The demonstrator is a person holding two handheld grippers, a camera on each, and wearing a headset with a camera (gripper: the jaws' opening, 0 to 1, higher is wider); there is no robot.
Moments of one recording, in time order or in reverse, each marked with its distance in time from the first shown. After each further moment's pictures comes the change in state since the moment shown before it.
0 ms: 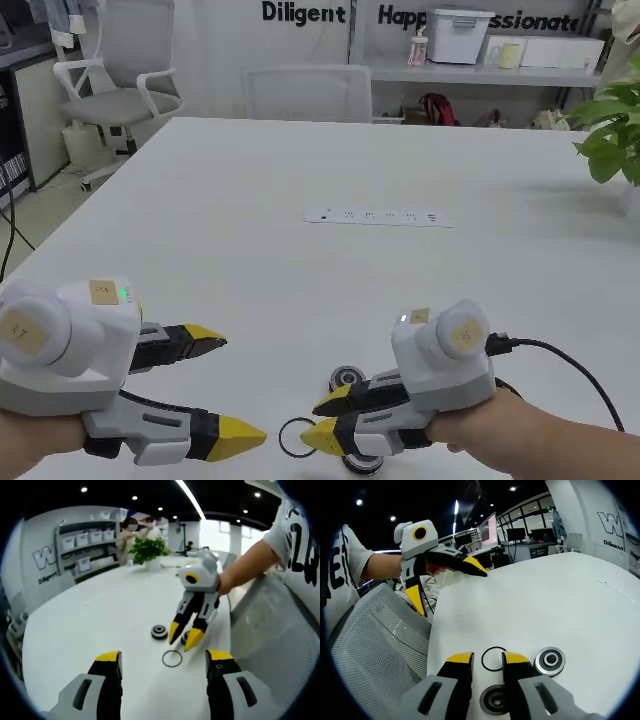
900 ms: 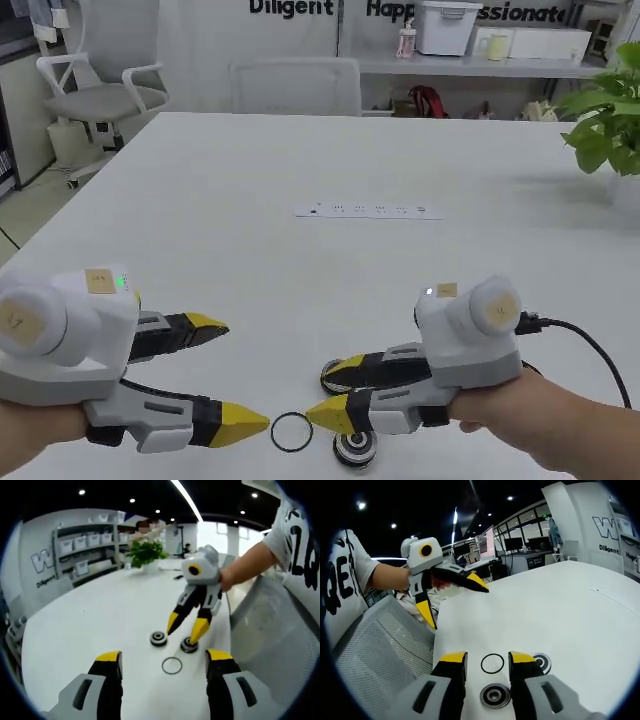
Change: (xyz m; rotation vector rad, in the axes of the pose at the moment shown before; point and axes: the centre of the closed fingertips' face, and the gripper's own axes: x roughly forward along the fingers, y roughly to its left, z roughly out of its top) left arm 0.008 0.000 0.012 0.017 -0.024 -0.016; right arm -0.033 -0.004 0.022 0.009 -0.093 -0.016
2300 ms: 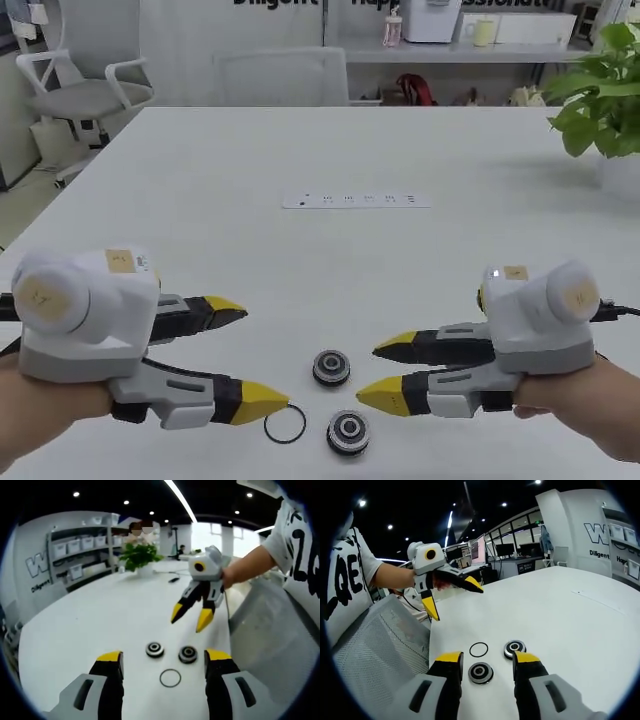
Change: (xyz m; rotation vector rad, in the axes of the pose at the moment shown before) left arm 0.023 -0.006 0.018 0.029 -0.014 -0.048; right arm -0.052 -0.017 -0.012 -0.014 -0.037 -0.084
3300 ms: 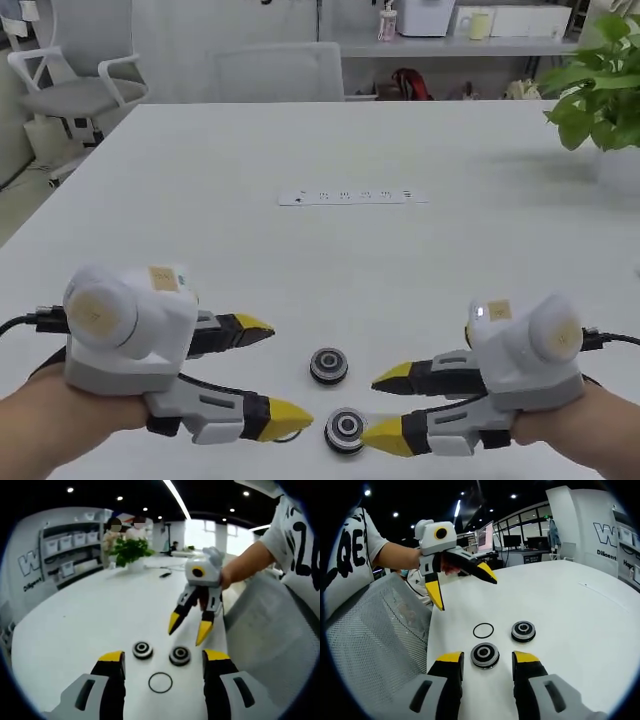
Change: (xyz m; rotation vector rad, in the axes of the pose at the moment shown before) left arm 0.028 -0.017 -0.011 0.005 0.035 -0.073; right arm 0.010 0.008 -0.039 -0.059 0.087 0.030
